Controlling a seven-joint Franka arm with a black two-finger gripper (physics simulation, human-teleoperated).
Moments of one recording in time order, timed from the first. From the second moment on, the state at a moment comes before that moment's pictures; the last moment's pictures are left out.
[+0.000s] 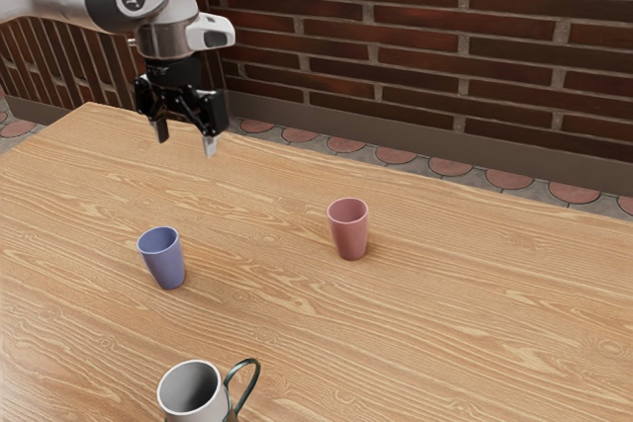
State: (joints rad) arm -0.13 -0.03 0.07 -1.70 0.05 1.59 -0.08
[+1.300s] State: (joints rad) arm 0.07 0.06 0.08 -2.08 0.05 2.10 -0.07
